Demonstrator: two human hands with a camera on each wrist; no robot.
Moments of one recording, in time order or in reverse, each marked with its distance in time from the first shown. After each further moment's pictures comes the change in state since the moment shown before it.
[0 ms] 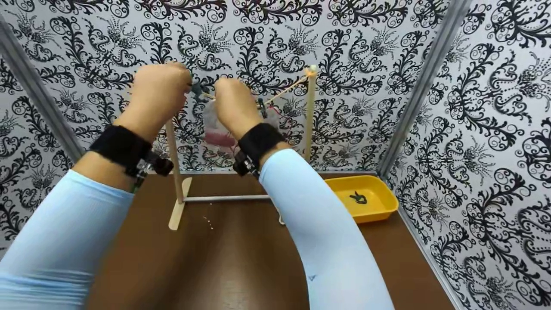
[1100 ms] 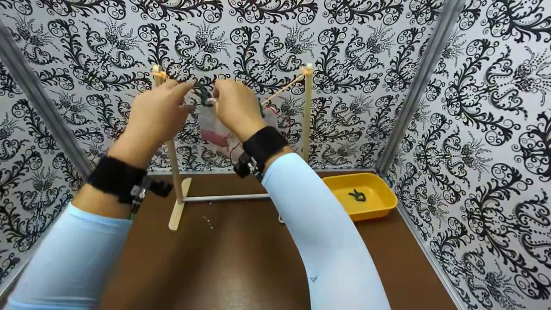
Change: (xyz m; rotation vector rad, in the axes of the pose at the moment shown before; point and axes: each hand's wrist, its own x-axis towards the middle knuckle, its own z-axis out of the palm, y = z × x) left_hand -0.036 0.002 0.028 -0.221 0.019 0.003; right_hand -0.014 0.006 -0.003 0.088 -0.012 0.023
